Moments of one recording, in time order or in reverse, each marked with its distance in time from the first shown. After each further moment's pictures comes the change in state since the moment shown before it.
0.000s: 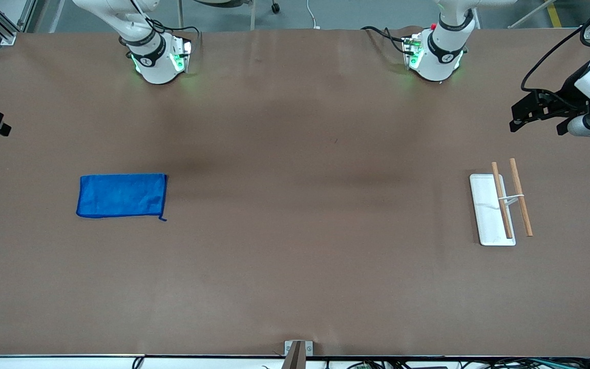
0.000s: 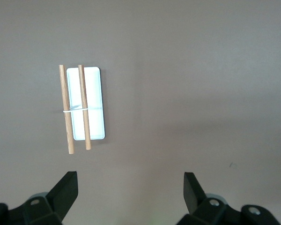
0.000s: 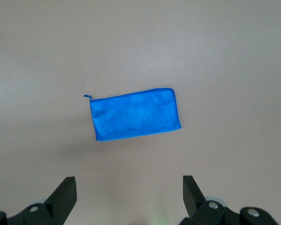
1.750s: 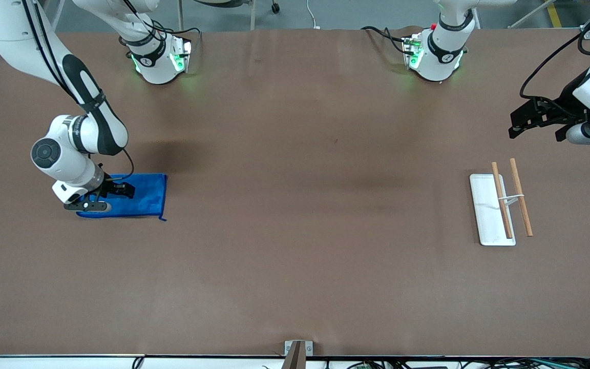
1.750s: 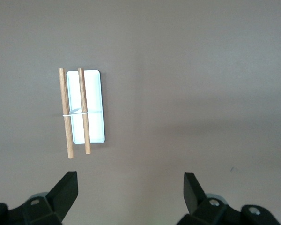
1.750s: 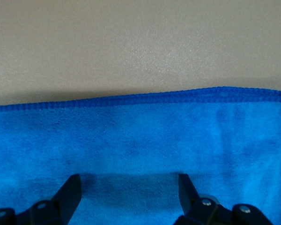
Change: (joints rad) left arm 0.000 0.018 0.002 0.000 0.000 0.022 0.000; right arm 0.002 0.379 0.003 -0.794 -0.046 1.222 -0.040
